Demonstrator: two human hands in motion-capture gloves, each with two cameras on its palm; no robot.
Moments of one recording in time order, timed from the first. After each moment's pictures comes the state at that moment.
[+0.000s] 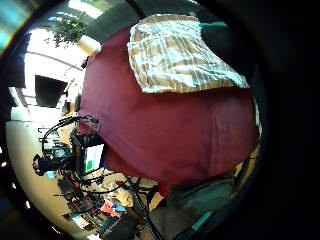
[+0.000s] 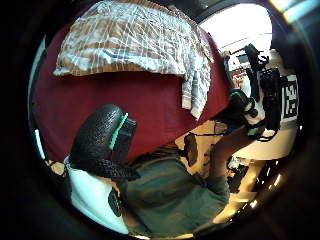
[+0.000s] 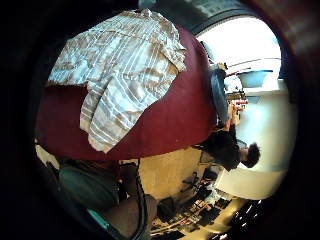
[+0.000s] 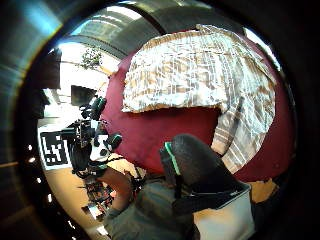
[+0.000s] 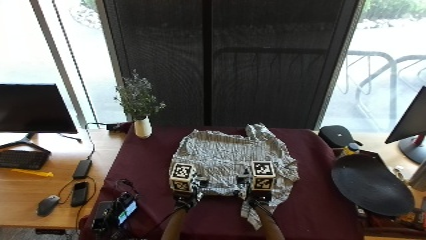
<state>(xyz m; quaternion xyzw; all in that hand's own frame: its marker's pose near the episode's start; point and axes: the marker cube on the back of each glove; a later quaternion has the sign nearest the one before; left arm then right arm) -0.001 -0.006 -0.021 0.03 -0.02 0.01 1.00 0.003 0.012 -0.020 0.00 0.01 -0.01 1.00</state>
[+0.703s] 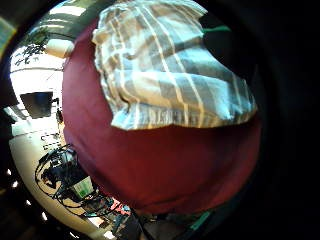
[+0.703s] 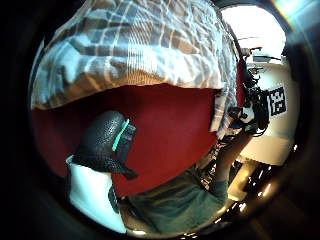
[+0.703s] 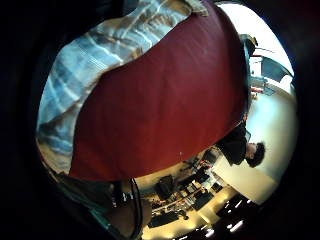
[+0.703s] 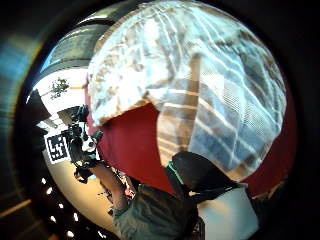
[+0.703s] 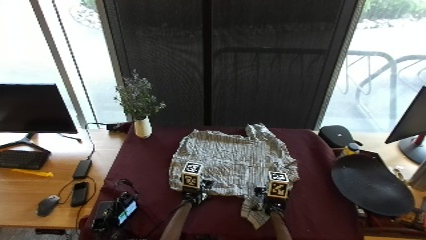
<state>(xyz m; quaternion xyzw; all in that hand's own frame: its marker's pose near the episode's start) 0.005 -0.036 0.056 -0.16 -0.04 0.00 0.99 0.090 -0.017 0.076 -0.06 -0.02 0.03 1.00</state>
